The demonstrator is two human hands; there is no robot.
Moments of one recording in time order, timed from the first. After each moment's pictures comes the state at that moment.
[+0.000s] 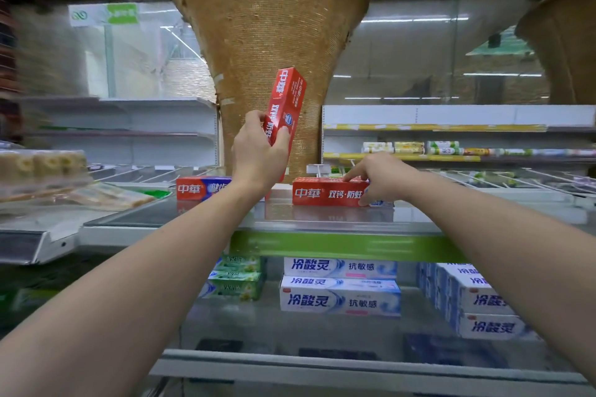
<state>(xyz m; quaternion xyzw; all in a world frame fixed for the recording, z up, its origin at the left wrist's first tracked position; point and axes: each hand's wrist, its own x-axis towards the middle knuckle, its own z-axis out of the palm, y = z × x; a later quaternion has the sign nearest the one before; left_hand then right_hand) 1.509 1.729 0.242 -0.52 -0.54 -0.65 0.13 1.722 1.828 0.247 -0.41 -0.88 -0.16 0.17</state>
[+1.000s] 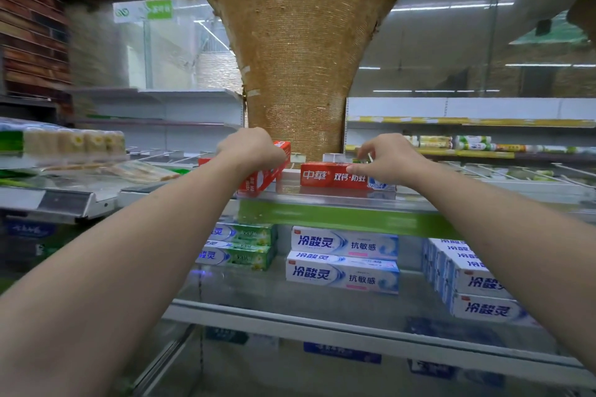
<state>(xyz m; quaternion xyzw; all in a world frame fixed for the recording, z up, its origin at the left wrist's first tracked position) 1.521 1.664 0.251 -0.49 -0.83 -0.26 0.12 1.735 1.808 0.238 -0.39 -0.86 -0.09 0.32</state>
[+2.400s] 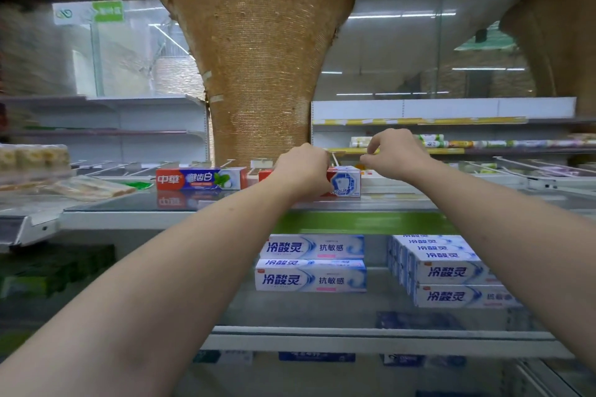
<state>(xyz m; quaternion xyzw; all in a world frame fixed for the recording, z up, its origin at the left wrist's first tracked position) 1.619 1.744 0.228 -0.69 -0.66 -0.18 0.24 1.797 1.807 0.244 -0.52 -0.77 -0.11 0.36</state>
